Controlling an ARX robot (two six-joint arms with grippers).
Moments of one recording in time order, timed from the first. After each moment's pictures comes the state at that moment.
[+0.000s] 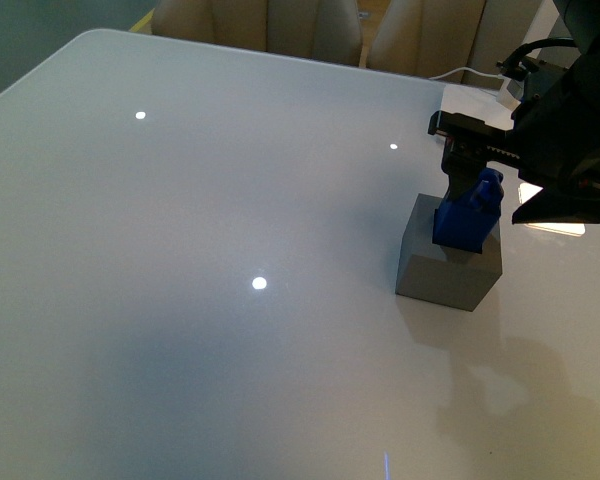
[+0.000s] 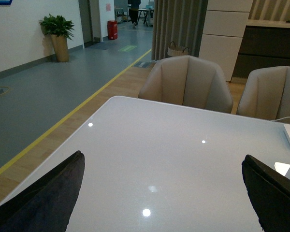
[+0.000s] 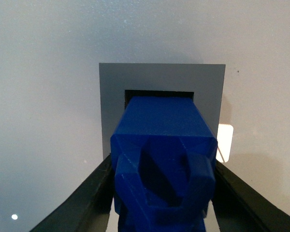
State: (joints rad) left arm 0.00 0.00 0.01 0.00 0.00 0.00; right arm 0.23 2.06 1.29 -0.39 0.03 0.42
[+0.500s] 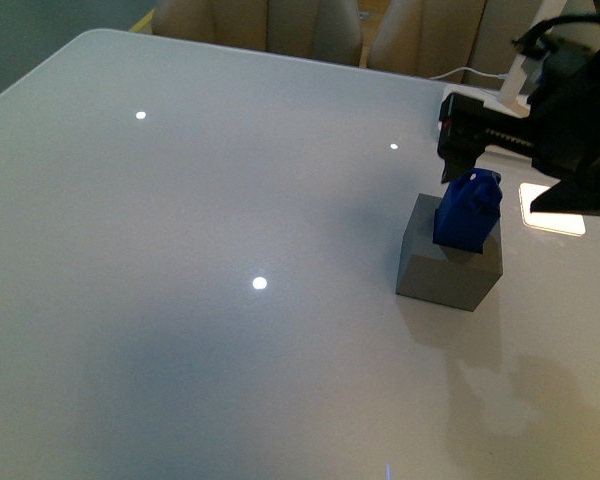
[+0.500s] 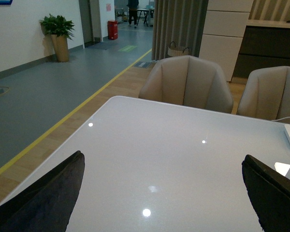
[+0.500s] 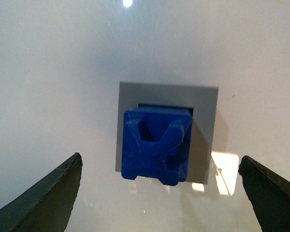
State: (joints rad) left arm 0.00 0.00 0.01 0.00 0.00 0.00; right arm 0.20 1.78 1.05 -0.11 0.06 0.35
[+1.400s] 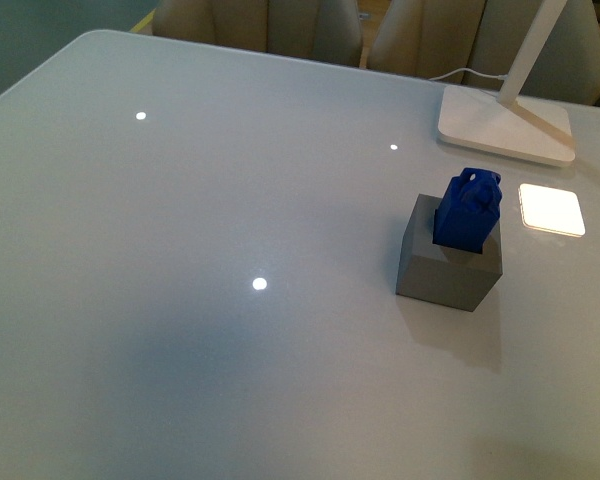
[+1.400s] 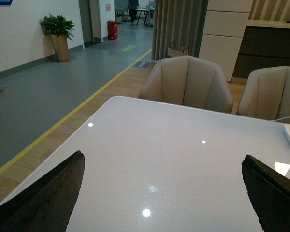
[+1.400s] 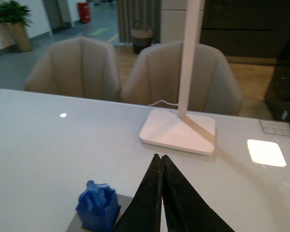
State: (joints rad) left arm 0.00 0.00 0.01 0.00 0.00 0.00; right arm 0.02 1.21 0.13 1.06 0.01 0.01
